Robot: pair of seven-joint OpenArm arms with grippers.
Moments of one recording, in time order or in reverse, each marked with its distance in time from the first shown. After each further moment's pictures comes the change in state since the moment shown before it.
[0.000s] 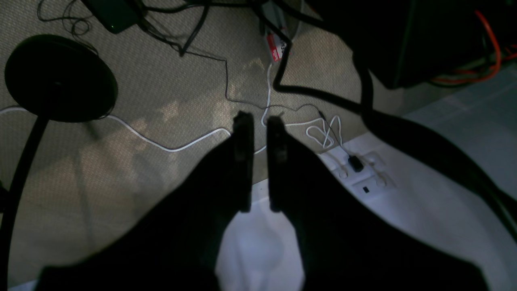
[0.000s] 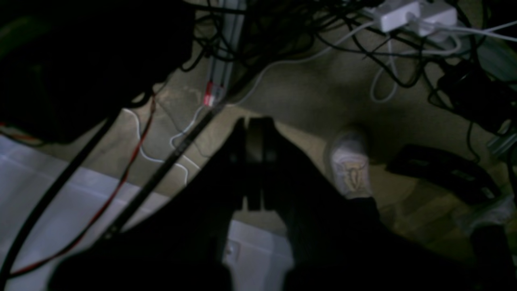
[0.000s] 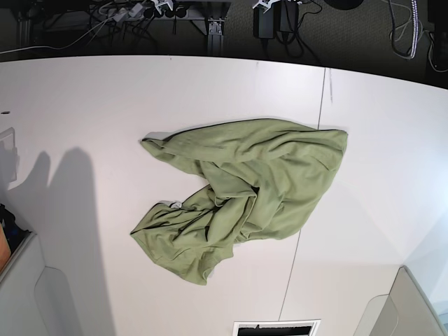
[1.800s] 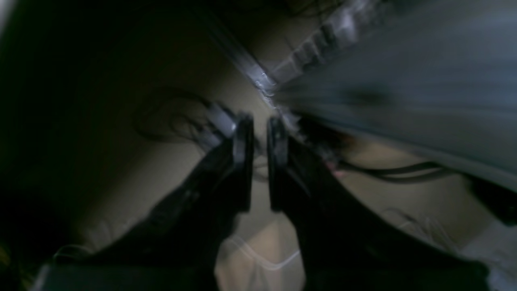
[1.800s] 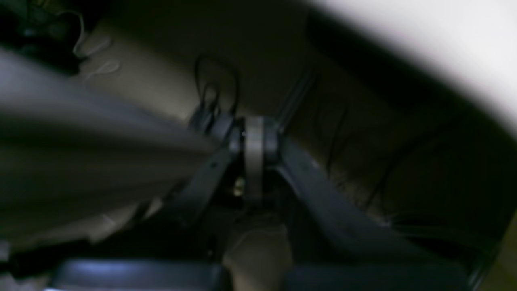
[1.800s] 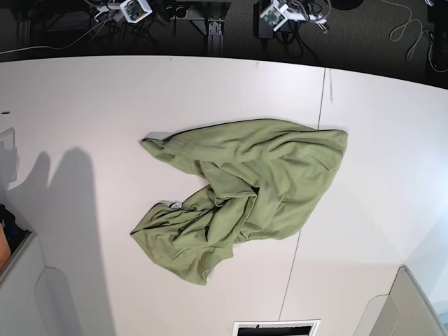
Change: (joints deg) left arm 41.9 -18.0 -8.7 104.9 8.5 1.9 16.4; right arm -44.8 18.2 0.9 96.0 7.0 5.2 -1.9
